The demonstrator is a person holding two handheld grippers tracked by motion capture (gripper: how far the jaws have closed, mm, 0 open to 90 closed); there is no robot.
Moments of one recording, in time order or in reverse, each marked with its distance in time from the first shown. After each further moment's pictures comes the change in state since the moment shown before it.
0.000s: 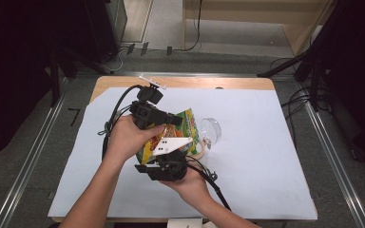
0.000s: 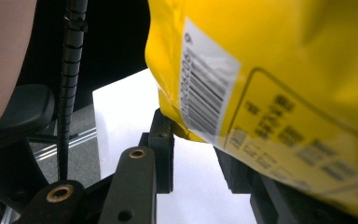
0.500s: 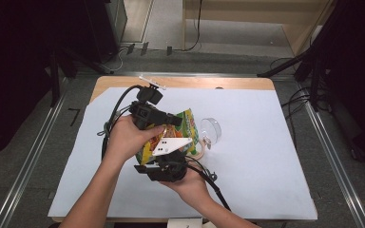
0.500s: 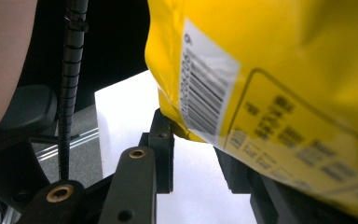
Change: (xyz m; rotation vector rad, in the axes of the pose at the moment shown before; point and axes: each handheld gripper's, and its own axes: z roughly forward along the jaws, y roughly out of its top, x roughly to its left) left arm -0.001 -0.001 -0.002 0.008 0.005 0.003; right arm 0.002 0.000 0.000 0.001 0.005 0.003
